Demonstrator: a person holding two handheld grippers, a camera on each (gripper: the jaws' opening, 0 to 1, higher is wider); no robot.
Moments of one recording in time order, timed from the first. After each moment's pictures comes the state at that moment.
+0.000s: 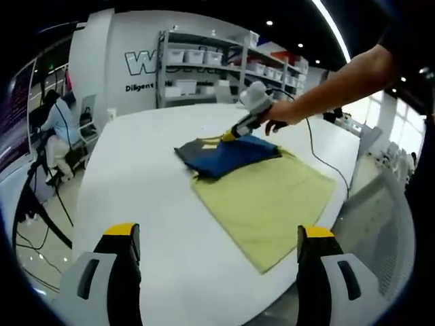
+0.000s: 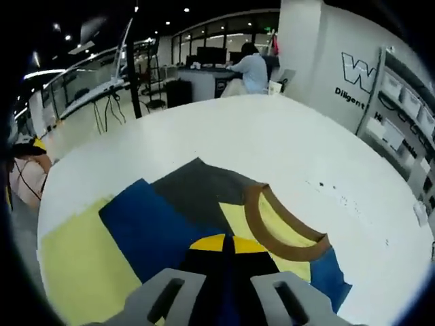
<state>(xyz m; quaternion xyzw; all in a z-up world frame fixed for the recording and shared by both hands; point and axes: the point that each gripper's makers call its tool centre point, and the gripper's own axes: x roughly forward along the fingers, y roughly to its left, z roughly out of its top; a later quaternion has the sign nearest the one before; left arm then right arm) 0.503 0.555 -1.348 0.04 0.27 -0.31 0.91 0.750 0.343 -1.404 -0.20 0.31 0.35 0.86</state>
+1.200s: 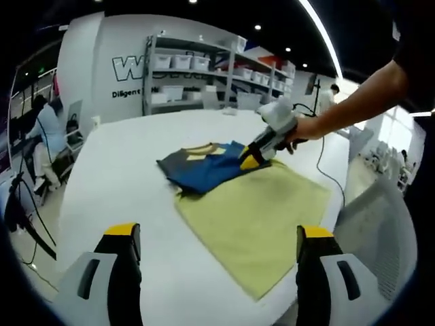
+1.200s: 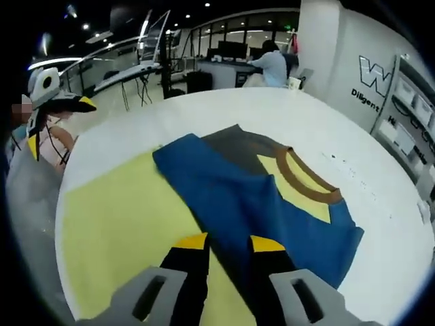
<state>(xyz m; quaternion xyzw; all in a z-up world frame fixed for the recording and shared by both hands) 0.532 0.514 -1.352 0.03 0.26 -0.35 0.90 0.663 0.306 -1.418 -0.20 0.33 0.40 0.83</state>
